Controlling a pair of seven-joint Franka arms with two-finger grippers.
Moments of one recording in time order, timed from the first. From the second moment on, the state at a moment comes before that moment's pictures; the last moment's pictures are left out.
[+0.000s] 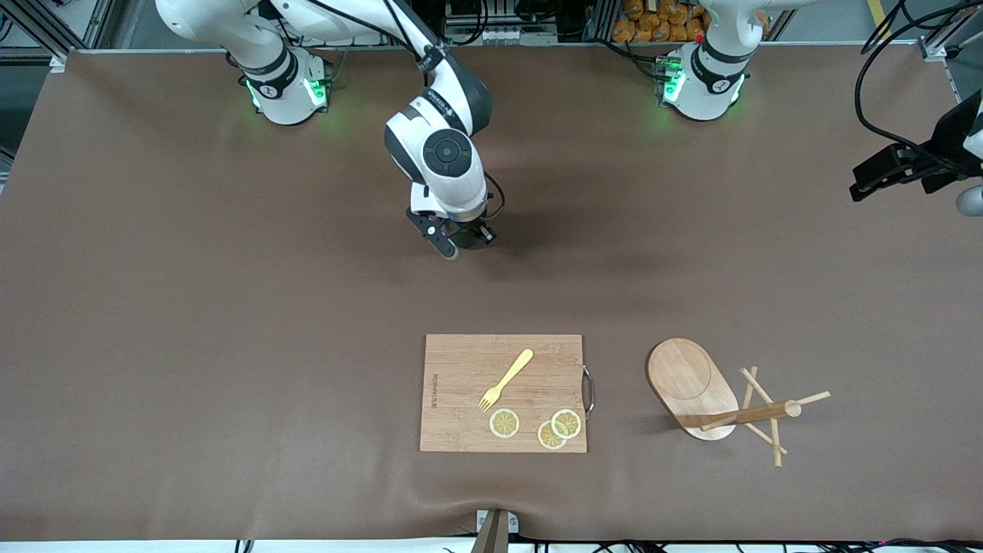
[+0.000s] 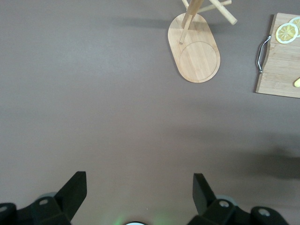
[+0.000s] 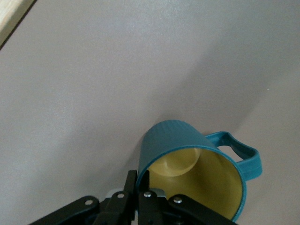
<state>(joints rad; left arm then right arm) 0.04 0.02 -0.08 -1.47 0.02 1.46 -0.15 0.88 0.51 -0.08 -1.79 0.20 2.24 1.53</state>
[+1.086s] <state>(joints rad) 0.04 0.04 -0.08 -1.47 0.02 1.47 -0.15 0.89 0.53 -0.08 -1.78 0.20 2.26 1.54</state>
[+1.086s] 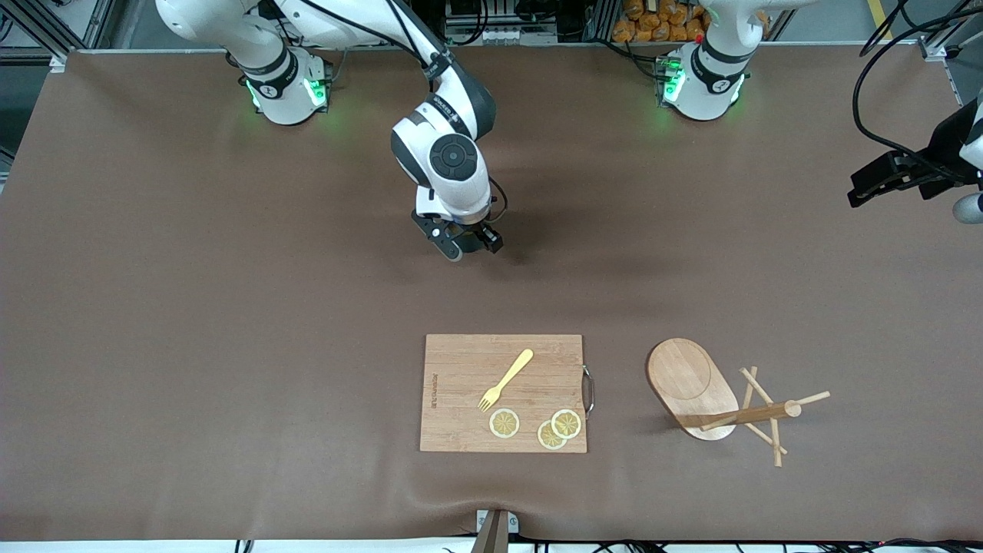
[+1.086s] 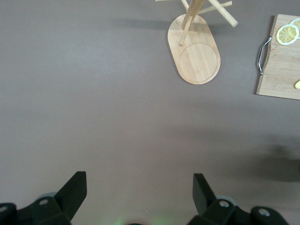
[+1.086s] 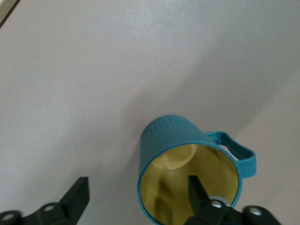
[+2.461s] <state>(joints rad) 0.01 0.09 -0.09 -1.48 0.02 1.53 -0.15 0.92 0.53 -0.08 -1.76 0.20 2.25 1.58</state>
